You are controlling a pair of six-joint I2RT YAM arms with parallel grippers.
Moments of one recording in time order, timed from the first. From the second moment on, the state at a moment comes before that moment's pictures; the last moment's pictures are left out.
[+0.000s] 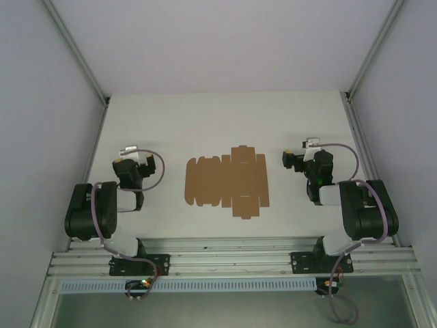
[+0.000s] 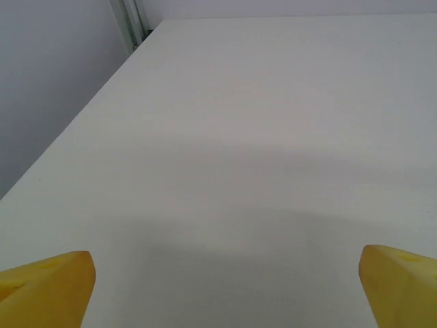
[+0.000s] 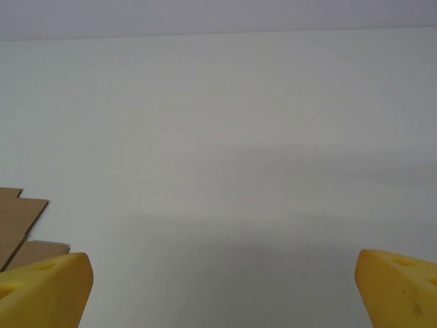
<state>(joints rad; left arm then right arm) -0.01 1.58 0.35 0.89 -0.16 -0.02 -0.03 1.55 0.39 0.81 -0.09 0.02</state>
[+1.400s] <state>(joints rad) -0.01 1.22 0.67 0.21 -0.05 -0.17 0.12 1.29 0.81 0.07 0.02 0.16</state>
